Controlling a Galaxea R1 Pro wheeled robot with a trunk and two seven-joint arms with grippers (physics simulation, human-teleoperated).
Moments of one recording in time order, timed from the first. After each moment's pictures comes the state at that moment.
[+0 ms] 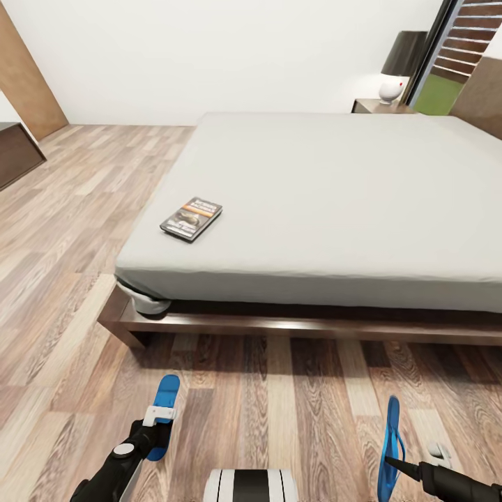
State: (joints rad) left arm -0.44 0.00 0.22 -0.52 -0.30 0.02 -0.10; right arm -0.58 -0.49 0.25 0.03 -0.56 0.06 1.27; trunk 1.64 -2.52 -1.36
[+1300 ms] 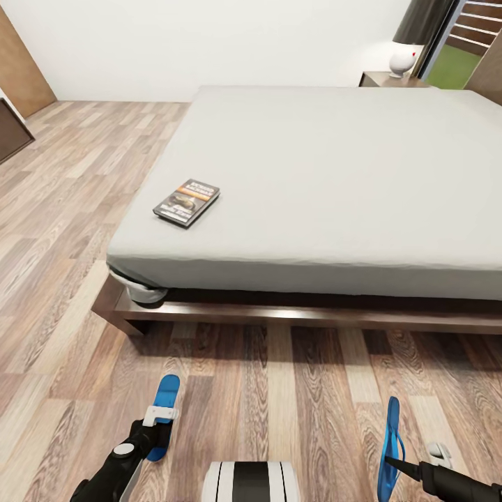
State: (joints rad) left arm -0.44 0.00 0.22 -0.52 -0.30 0.02 -0.10; right arm -0.58 -0.49 0.25 0.03 -0.56 0.06 1.27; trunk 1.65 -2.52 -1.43
